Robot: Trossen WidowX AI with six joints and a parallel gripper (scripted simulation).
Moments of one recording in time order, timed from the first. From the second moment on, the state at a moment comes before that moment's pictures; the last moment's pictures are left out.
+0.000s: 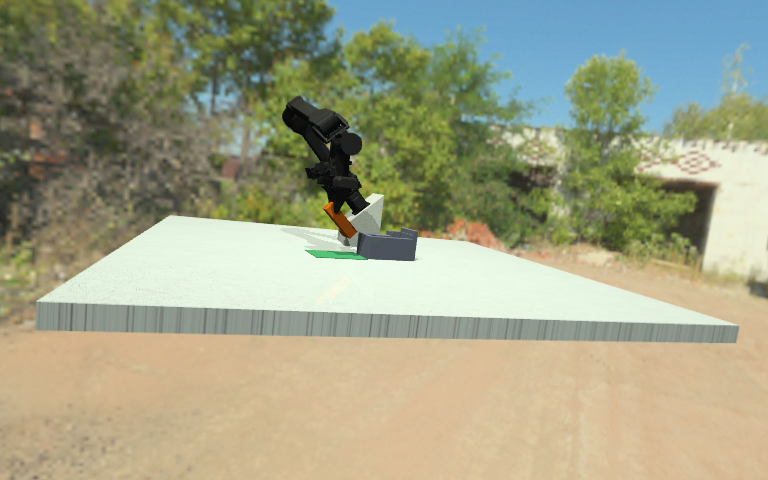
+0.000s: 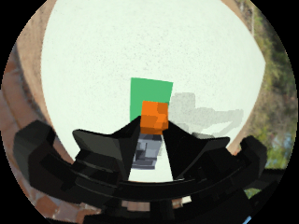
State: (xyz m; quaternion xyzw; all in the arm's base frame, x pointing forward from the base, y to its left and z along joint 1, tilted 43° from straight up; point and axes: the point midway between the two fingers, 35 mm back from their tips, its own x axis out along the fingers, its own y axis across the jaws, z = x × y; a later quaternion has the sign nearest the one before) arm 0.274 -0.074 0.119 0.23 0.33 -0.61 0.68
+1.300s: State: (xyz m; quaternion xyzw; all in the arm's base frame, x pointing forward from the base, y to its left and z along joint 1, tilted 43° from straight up) arm 0.274 -0.107 0.086 0.23 0.33 -0.61 0.68
